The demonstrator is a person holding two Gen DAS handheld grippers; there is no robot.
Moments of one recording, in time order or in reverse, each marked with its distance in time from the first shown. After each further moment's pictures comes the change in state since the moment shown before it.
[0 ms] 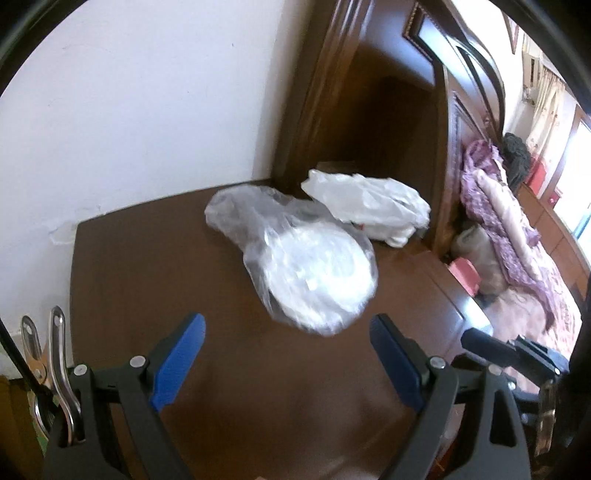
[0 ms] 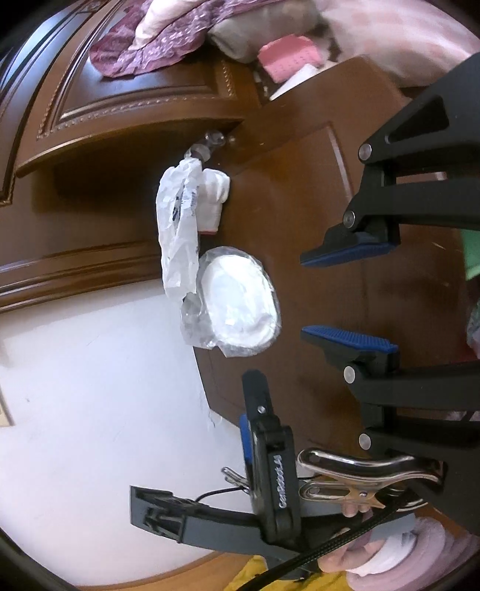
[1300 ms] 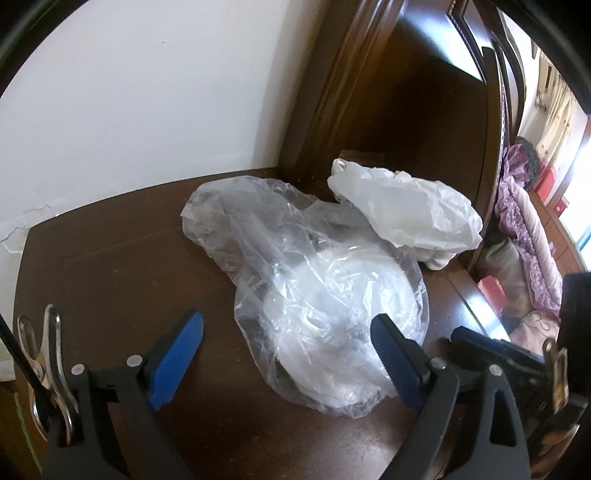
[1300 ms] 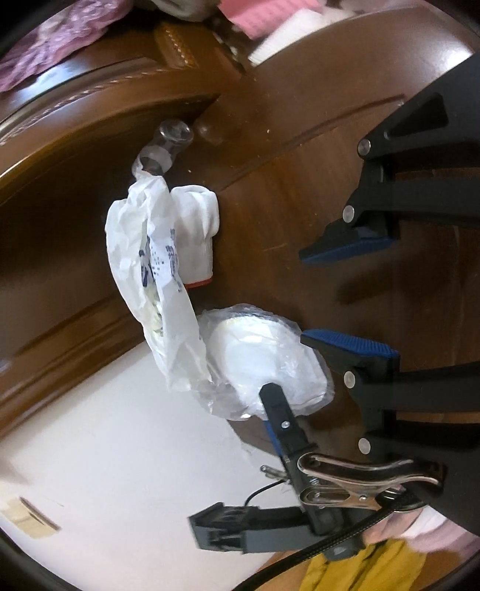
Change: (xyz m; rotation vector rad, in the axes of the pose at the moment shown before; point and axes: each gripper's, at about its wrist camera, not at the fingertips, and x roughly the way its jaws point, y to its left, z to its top) left arm 0.078 0.008 0.027 -0.032 0.049 -0.017; right arm 0.058 -0.083 0.016 0.261 0.098 0.128
